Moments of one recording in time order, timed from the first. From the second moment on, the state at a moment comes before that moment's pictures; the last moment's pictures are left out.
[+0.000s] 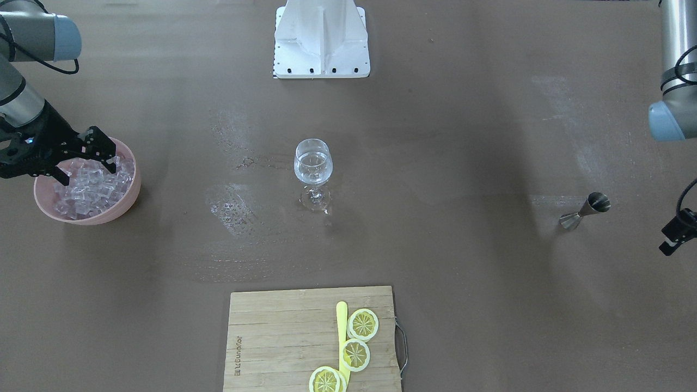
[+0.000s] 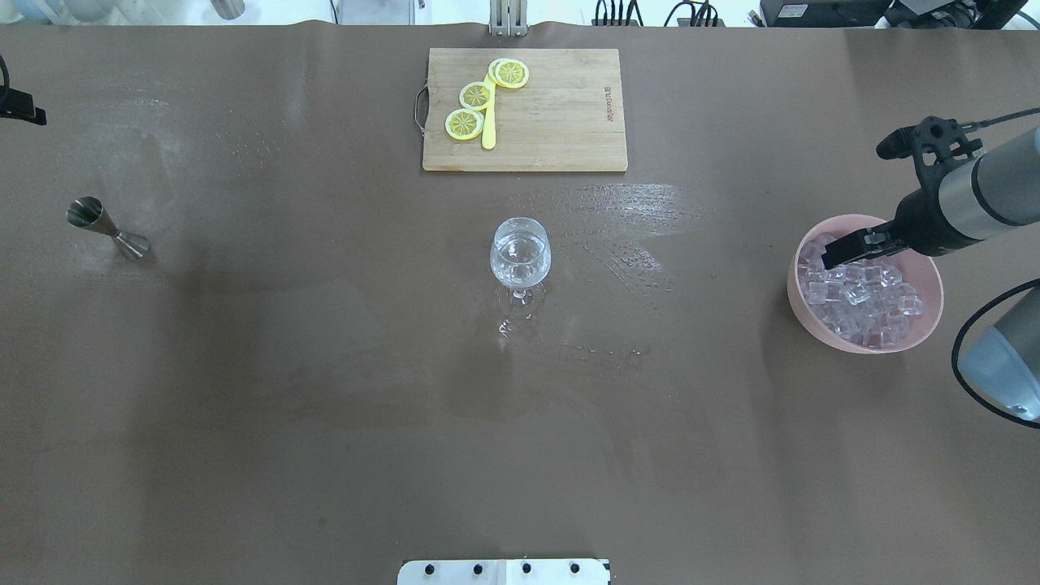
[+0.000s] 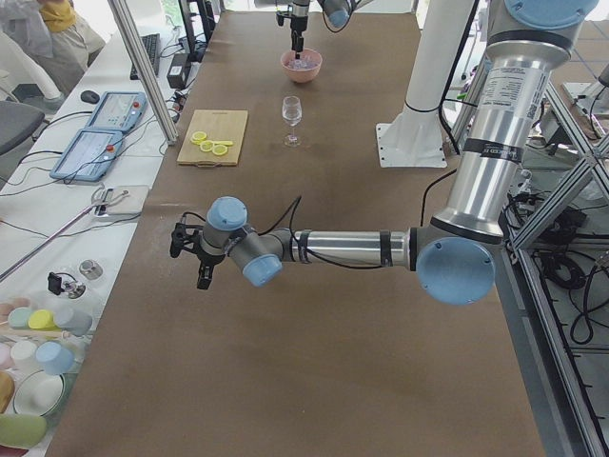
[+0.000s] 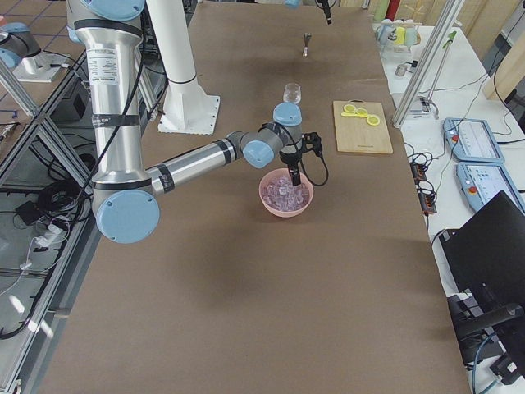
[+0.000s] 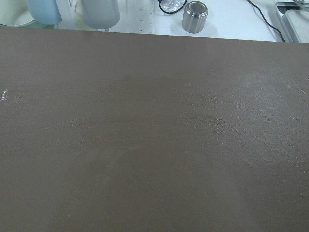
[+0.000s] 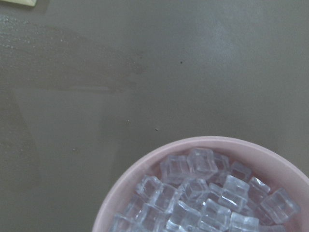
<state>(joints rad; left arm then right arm) -1.30 -1.84 -1.28 -2.30 -2.18 -0.74 0.94 -1.55 1.90 -1.24 2.13 0.66</state>
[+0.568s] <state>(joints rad) -1.32 -1.86 -1.31 -2.18 -2.26 -0.70 0.89 -1.59 1.89 -1.24 2.12 0.65</state>
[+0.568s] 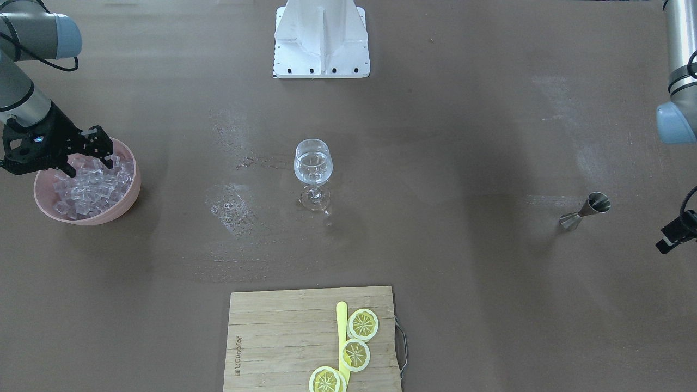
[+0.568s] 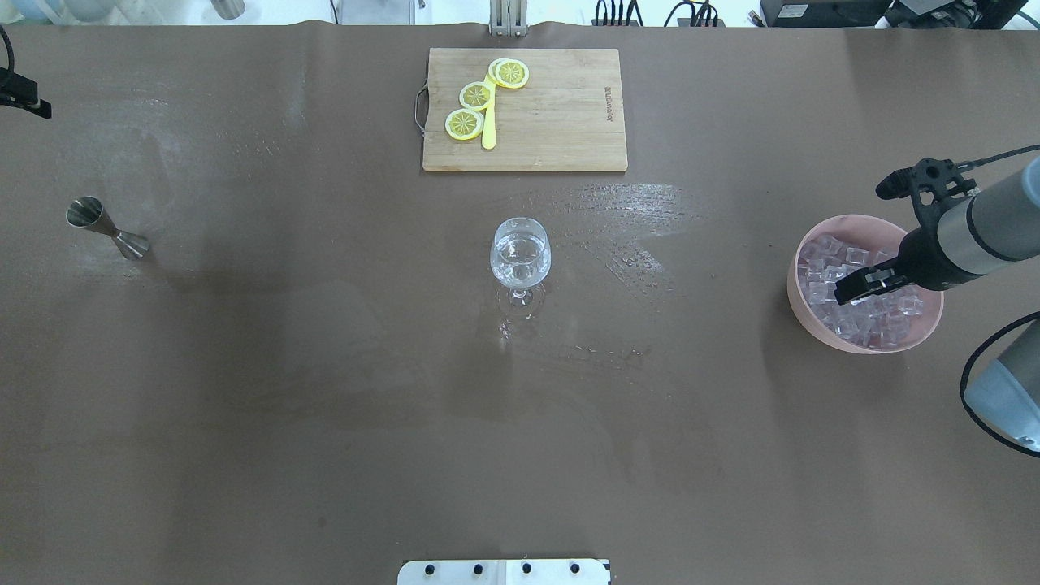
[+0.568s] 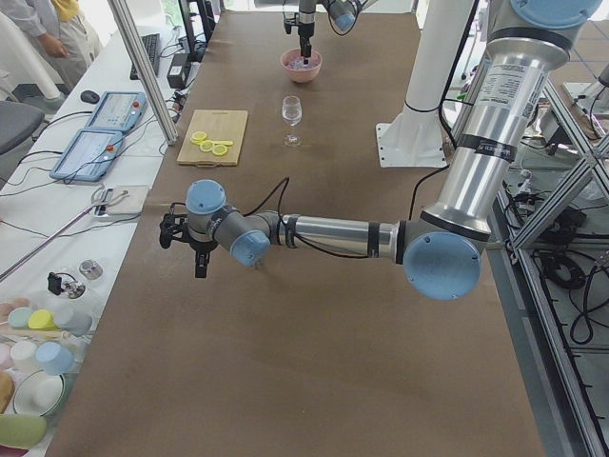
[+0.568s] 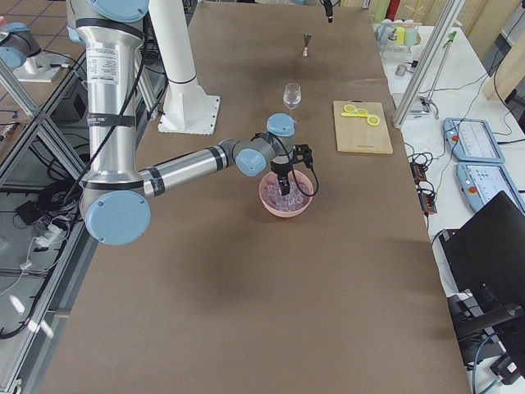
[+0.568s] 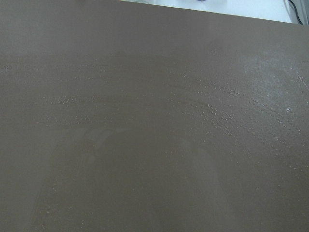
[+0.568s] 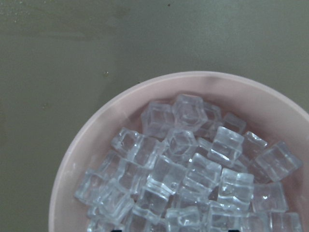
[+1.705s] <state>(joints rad) -1.34 -1.78 -1.40 -2.20 -2.25 -0.70 0.89 -1.58 1.86 -1.24 2.13 0.54</state>
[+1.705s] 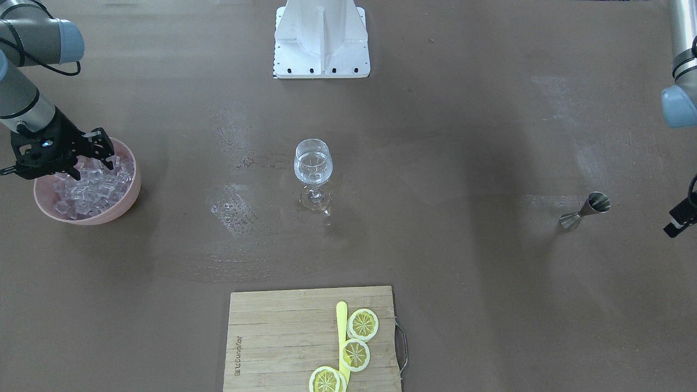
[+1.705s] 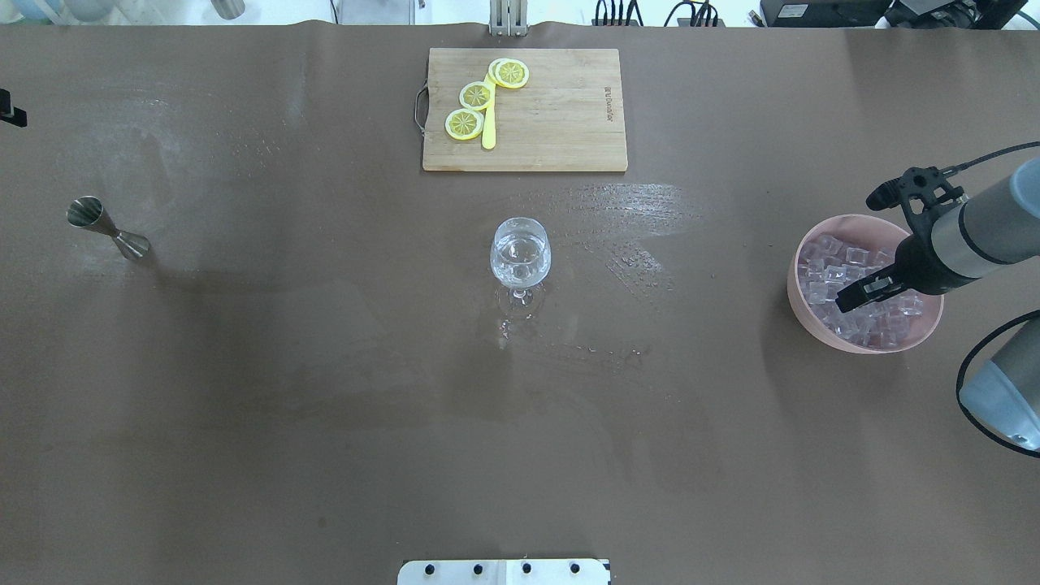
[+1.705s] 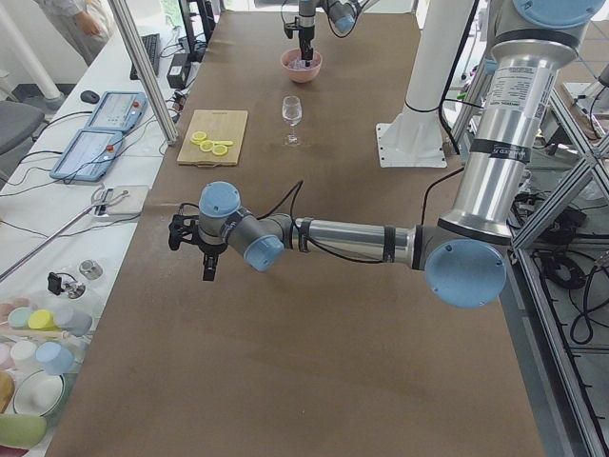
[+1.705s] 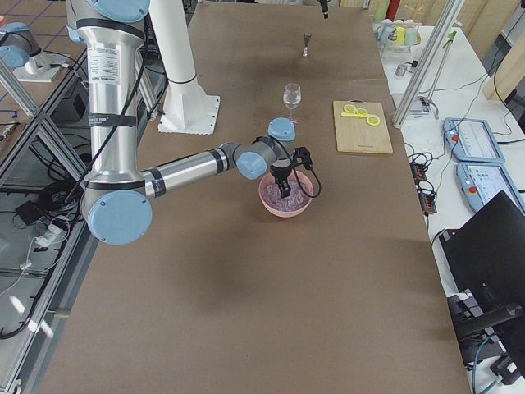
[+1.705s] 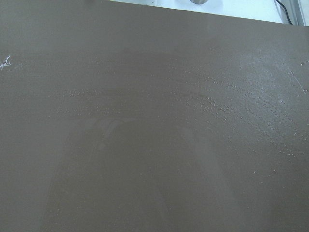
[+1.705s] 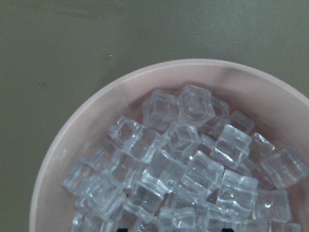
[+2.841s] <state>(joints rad) -1.35 -1.78 -1.41 -2.22 -2.26 -0.70 0.97 -1.44 1.95 -1.38 2.25 0.64</state>
